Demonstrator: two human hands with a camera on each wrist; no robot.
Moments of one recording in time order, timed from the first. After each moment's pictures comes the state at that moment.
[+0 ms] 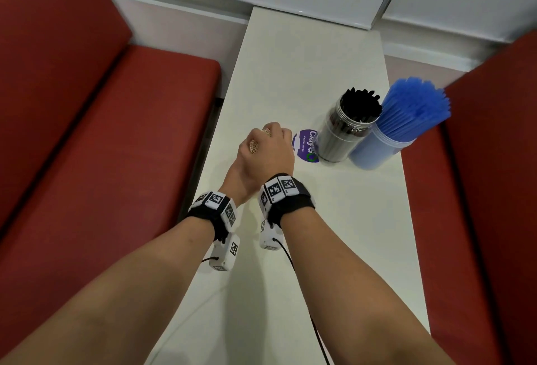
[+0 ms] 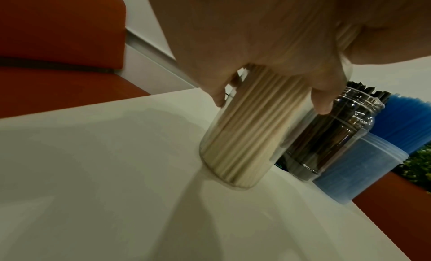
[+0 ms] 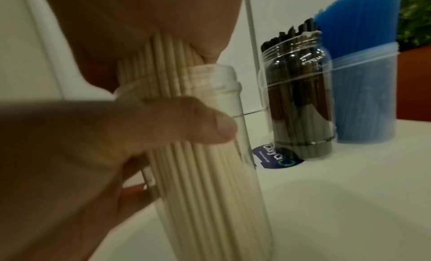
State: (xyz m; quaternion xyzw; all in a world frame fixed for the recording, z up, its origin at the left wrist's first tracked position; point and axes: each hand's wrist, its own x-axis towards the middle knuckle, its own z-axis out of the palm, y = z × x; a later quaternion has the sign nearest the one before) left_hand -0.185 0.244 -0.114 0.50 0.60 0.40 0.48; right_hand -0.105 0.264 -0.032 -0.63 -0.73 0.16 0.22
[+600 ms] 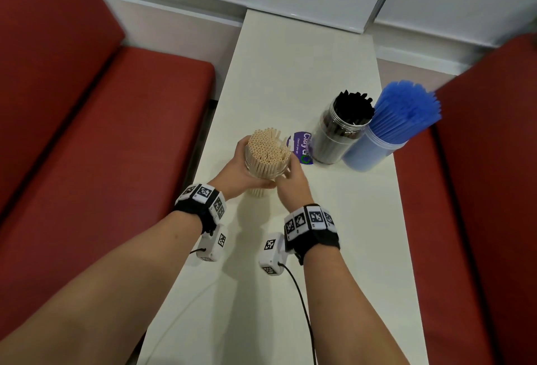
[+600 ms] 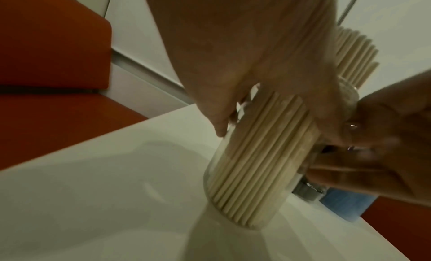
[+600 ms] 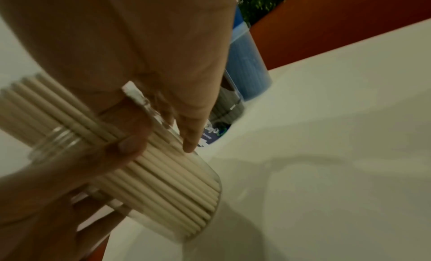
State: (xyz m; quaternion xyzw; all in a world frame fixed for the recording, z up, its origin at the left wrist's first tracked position) left_hand -0.196 0.249 -0.102 0.53 0.54 0.38 0.53; right_hand -0.038 0.239 -0.066 -0.60 -0.49 0.52 0.36
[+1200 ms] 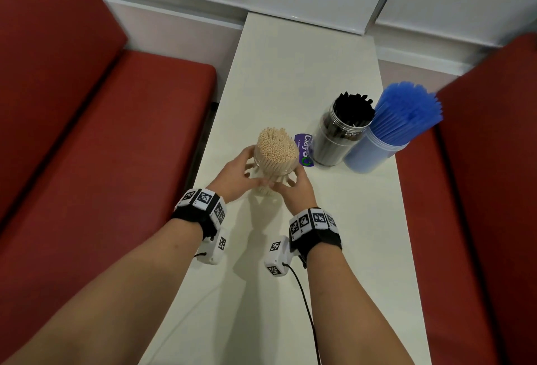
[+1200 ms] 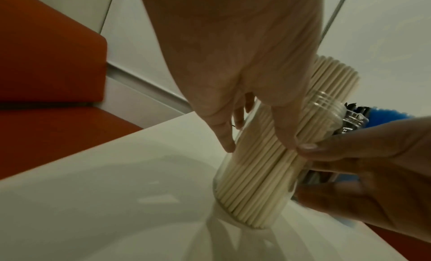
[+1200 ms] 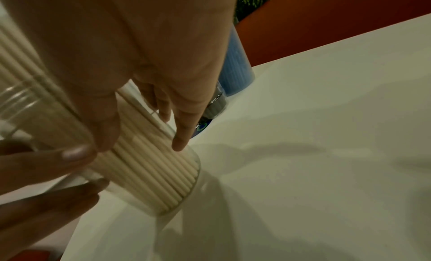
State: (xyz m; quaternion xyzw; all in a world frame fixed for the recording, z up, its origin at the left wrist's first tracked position) left_hand -0.201 0.253 -0.108 0.54 0.57 0.34 0.52; right_hand -0.020 0.246 -0.096 -0.59 -0.47 0.54 0.37
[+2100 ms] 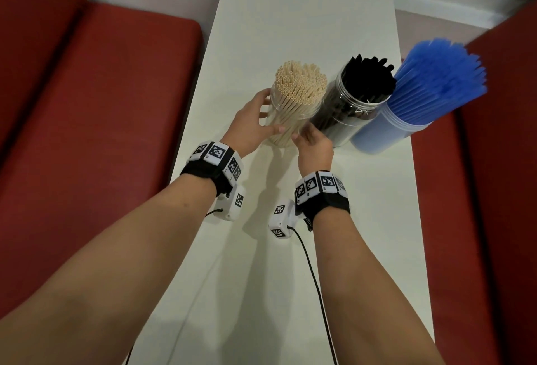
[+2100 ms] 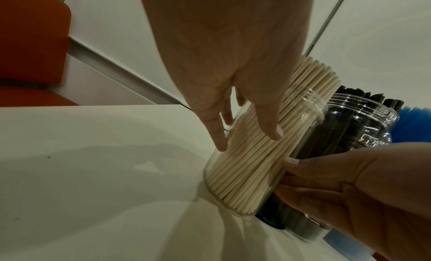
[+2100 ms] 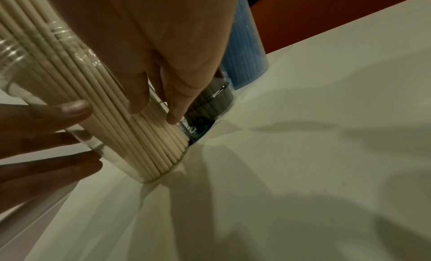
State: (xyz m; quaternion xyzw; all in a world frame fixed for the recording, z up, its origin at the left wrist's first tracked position) left_hand -0.160 0.354 -0.127 0.57 0.58 0.37 0.45; right_hand 0.003 0.329 -0.127 -0.67 -0.44 0.44 0.41
